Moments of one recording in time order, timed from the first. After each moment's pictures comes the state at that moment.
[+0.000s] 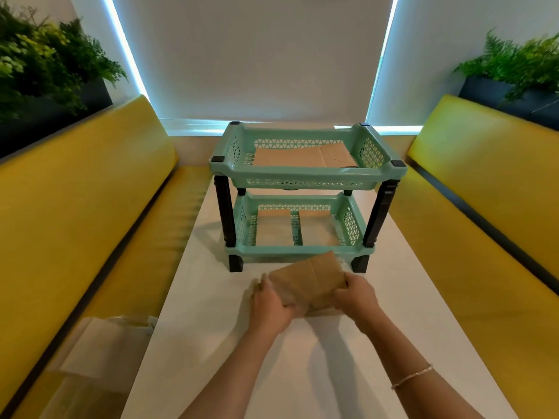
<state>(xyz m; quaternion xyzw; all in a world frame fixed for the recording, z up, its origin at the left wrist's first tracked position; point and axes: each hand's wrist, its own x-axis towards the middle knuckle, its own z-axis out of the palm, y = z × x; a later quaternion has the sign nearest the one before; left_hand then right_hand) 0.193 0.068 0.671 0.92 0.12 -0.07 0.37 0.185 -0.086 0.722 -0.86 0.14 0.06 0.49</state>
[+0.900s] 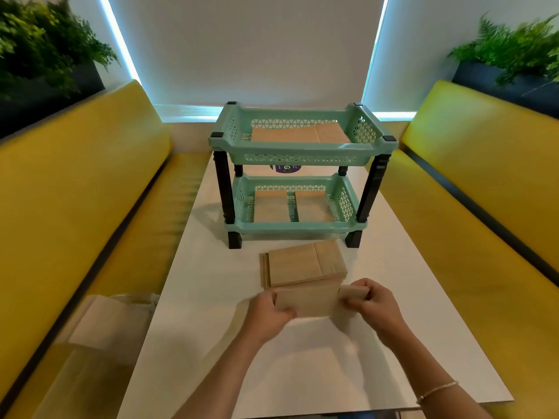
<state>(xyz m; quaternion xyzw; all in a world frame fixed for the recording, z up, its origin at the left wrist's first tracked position) 0.125 0.080 0.668 0.84 0.05 -0.09 0.54 0.121 -0.129 0.679 -0.78 0.14 0.03 0.61</state>
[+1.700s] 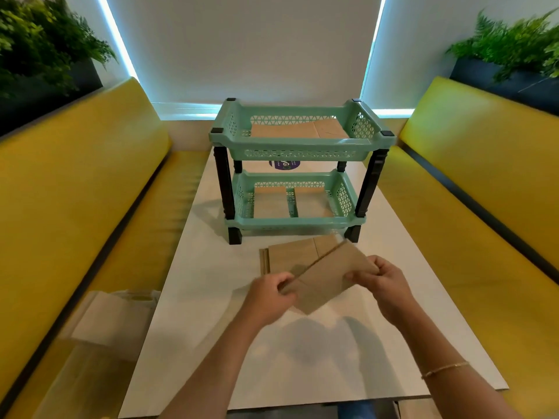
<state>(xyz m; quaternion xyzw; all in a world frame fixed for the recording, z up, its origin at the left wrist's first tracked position) 0.128 0.082 0.695 0.90 -0.07 -0.07 0.43 0.128 -0.133 0.710 -0.66 0.13 0.01 0.74</state>
